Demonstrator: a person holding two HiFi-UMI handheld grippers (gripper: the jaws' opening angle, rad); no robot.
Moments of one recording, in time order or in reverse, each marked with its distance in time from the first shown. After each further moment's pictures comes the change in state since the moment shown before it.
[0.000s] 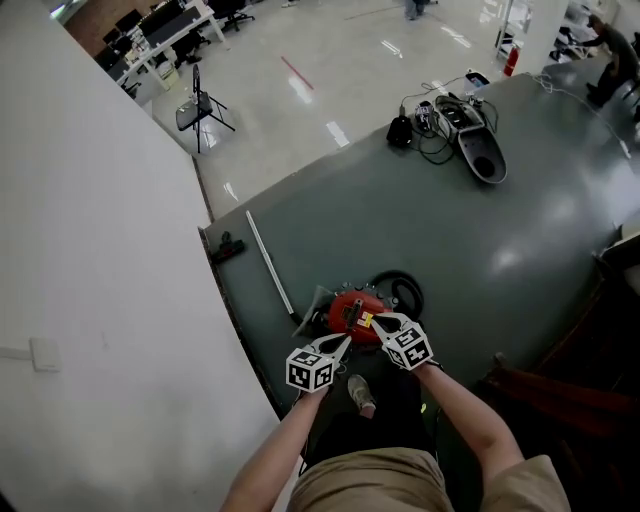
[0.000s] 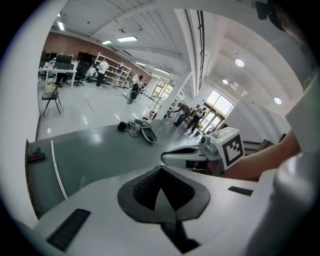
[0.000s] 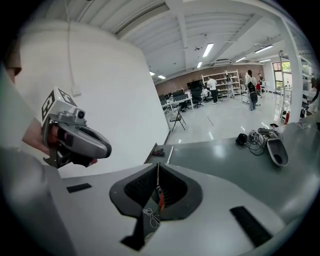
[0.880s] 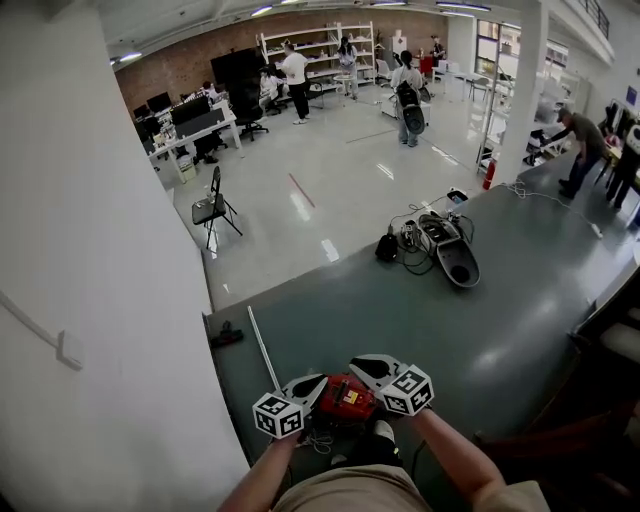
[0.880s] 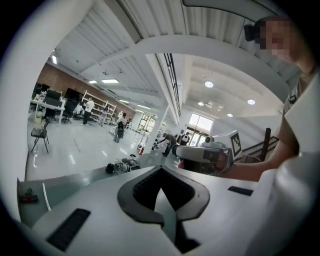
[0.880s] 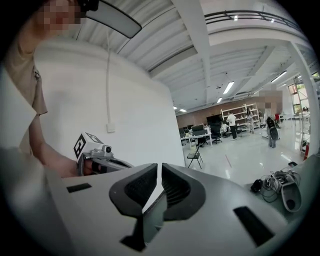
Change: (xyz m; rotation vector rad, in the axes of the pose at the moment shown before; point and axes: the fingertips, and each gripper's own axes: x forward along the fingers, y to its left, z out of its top) left arm -0.167 -0.123 0.122 0.205 -0.399 -0.107; right arm -0.186 0.139 0.203 -0.192 -0.370 0.167
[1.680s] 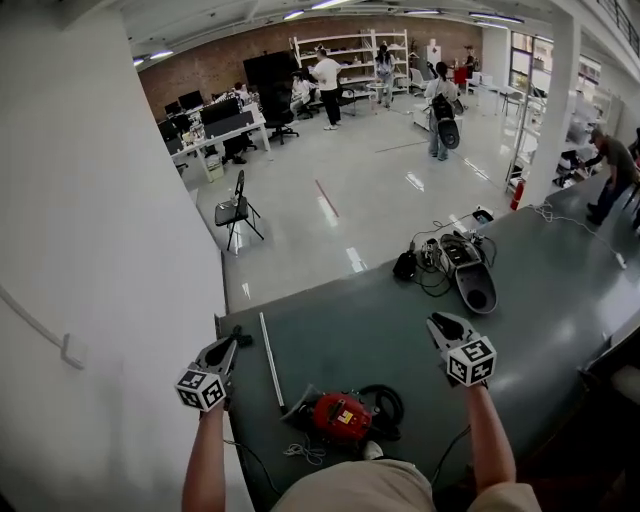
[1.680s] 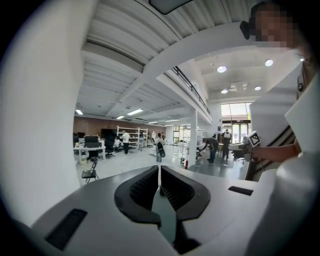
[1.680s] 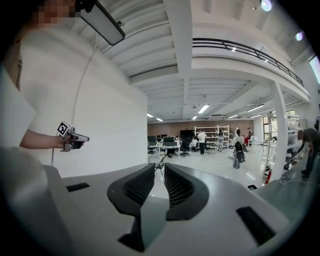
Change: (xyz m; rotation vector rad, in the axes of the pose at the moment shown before) left arm -0.080 0.151 0.178 0.240 -0.149 0.501; right arm -0.123 -0.269 0.118 -0.122 -0.078 -0.343
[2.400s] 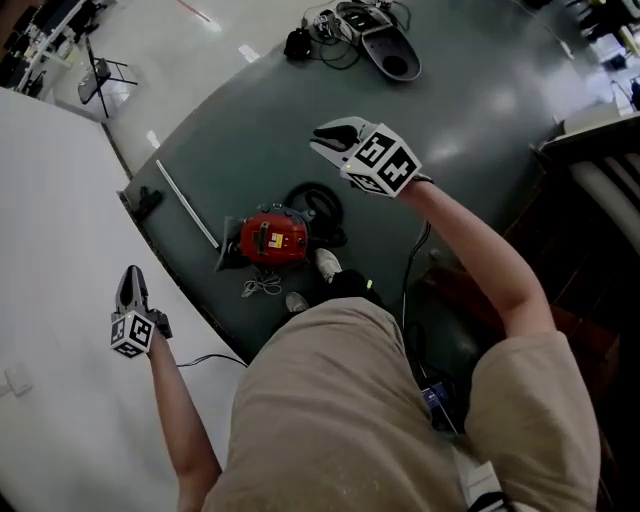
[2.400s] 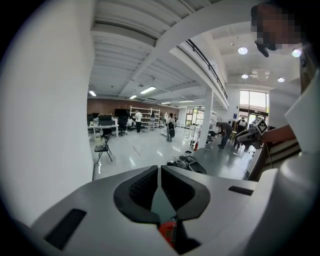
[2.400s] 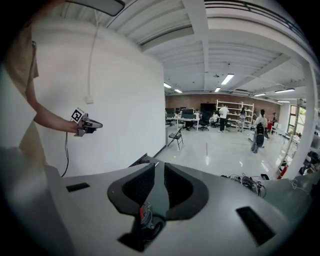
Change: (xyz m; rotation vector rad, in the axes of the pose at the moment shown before) left arm 0.028 -0.015 -0.155 -0.082 0.225 0.162; right arm 0.039 -0.025 -0.137 -0.086 0.337 0.240
